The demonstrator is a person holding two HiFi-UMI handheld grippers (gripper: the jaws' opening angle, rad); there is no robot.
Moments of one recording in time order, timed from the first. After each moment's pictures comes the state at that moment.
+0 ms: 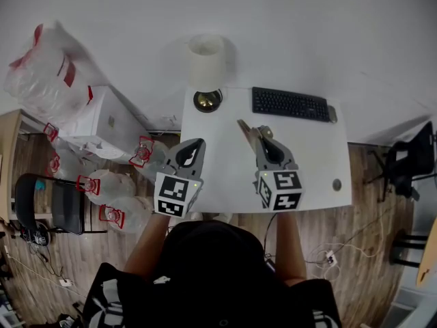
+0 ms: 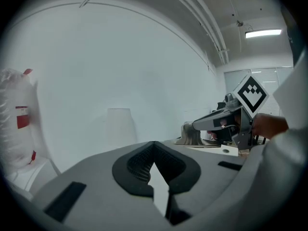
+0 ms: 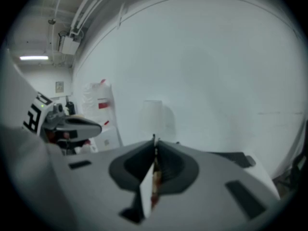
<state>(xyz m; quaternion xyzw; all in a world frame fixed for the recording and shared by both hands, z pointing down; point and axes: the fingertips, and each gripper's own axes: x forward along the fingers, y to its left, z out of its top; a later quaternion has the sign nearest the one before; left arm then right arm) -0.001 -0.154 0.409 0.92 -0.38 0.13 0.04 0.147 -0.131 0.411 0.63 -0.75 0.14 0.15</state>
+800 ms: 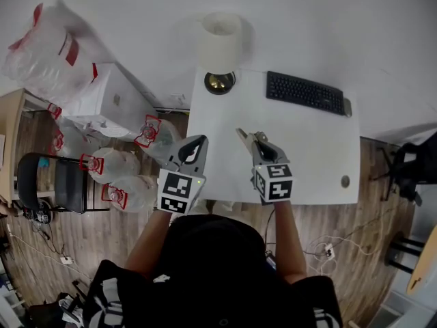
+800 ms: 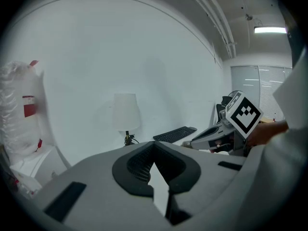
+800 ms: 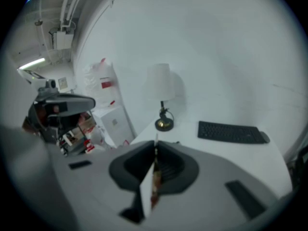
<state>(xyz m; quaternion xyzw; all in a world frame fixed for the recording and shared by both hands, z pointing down) -0.020 -0.146 0.451 0.90 -0.40 0.17 0.08 0.123 -0.124 0.526 0.57 -0.75 0.24 0.23</state>
